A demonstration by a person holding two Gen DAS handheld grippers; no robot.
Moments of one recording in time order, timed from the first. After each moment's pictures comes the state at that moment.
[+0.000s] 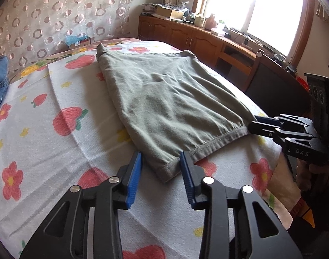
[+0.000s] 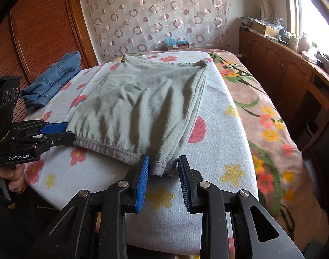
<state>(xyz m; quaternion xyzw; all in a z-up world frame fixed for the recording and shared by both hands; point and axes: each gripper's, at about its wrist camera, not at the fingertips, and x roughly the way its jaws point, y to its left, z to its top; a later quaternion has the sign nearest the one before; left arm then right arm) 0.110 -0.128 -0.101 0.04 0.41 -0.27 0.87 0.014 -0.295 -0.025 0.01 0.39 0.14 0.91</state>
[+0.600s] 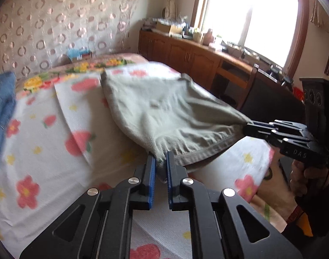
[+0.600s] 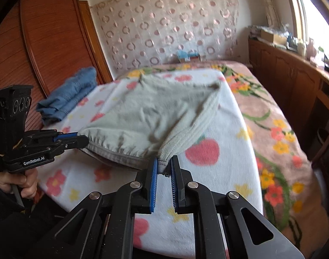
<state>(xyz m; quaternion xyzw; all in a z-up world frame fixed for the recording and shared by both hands) 0.097 -0.118 -0.056 0.03 0.36 -0.27 0.89 0.008 -0.290 0.012 0.04 0.33 0.18 0.93</state>
